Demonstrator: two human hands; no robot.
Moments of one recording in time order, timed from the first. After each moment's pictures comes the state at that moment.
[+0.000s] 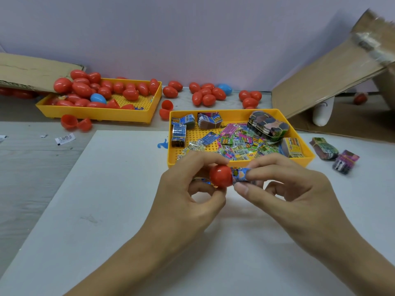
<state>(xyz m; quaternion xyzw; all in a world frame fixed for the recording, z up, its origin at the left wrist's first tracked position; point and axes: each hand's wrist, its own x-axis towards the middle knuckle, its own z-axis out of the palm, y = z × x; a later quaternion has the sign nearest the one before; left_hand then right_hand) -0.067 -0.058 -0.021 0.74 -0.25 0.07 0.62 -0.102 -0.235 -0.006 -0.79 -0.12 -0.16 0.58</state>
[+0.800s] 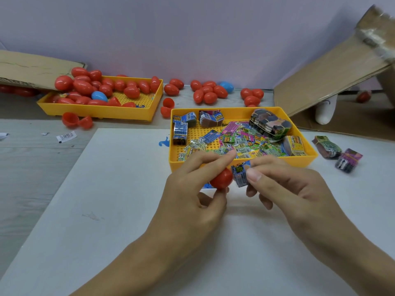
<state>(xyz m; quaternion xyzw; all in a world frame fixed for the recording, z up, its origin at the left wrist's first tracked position) -0.072 -0.059 -0.025 0.78 -0.27 0.07 0.56 -0.104 -0.230 0.003 -0.77 -0.09 -0.08 0.63</state>
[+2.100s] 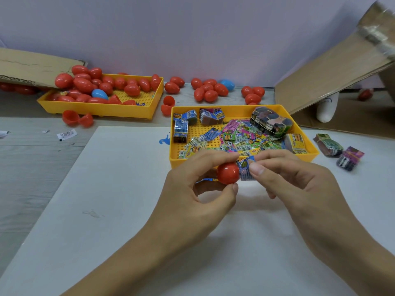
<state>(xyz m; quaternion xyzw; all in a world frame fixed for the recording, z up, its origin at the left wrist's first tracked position) -0.072 -0.061 -0.020 0.71 -0.26 0.02 0.66 -0.102 -0.228 0.000 -0.74 0.01 -0.12 0.66</state>
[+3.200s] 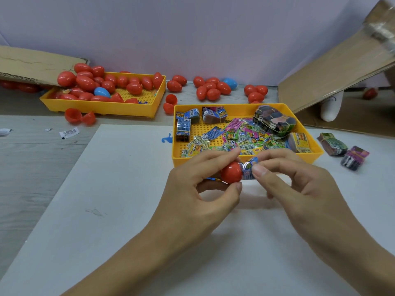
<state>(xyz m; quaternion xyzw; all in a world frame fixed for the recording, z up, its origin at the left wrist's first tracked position) -0.073 -0.061 -0.020 0.72 -0.26 0.03 0.64 -0.102 -0.230 -0.006 -0.78 -0.01 -0.12 0.61</state>
